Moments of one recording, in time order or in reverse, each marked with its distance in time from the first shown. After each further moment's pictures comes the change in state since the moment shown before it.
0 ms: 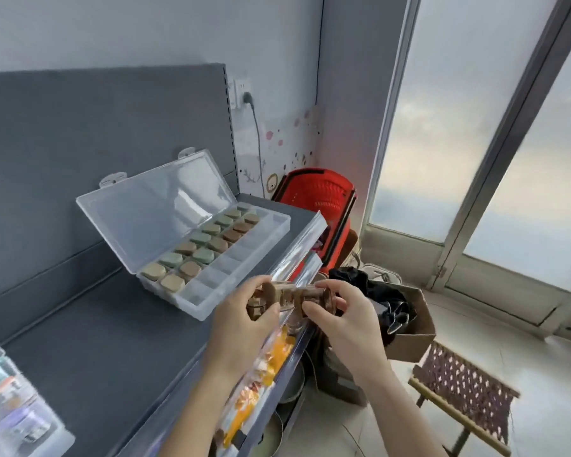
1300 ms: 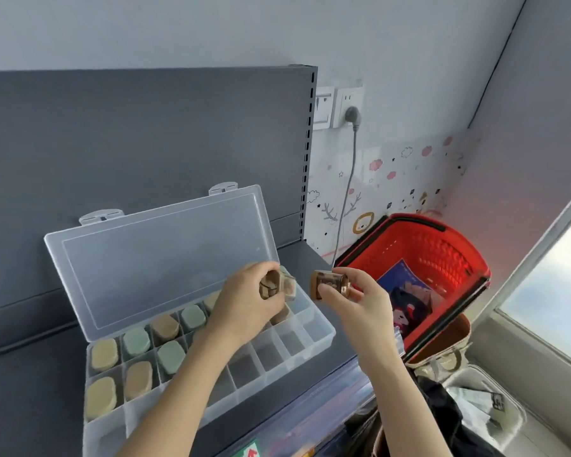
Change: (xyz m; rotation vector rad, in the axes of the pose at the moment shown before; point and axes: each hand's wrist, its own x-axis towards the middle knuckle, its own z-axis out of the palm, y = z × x) left_hand 0.298 -0.058 0.039 0.393 0.274 -0.235; right_hand 0.358 0.024 0.062 0.156 -0.337 -0.024
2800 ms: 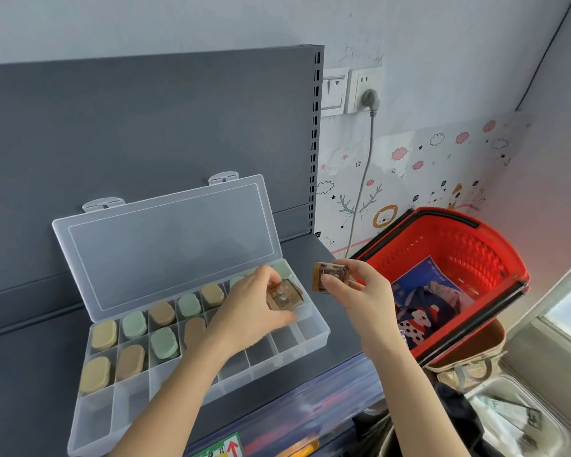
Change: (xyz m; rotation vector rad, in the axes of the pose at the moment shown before) left_hand -0.005 0.013 0.023 0.066 -0.162 -0.155; right_hand 0.043 0.025 -0.015 0.111 -0.155 0.032
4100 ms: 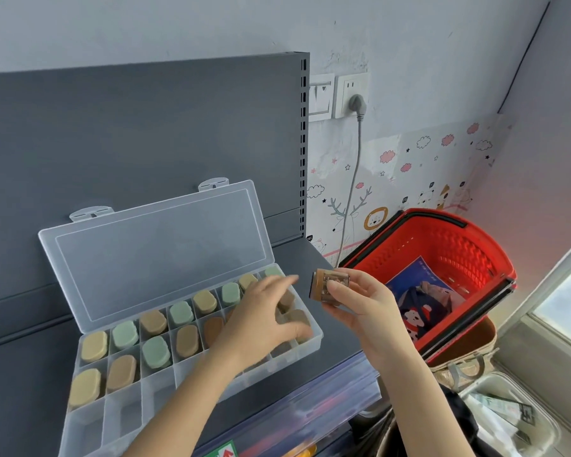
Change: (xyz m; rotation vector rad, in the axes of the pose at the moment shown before) left_hand 0.002 0.006 0.020 0.035 -0.038 0.180; right_hand -0.009 -0.002 -0.020 0.355 -0.145 0.192
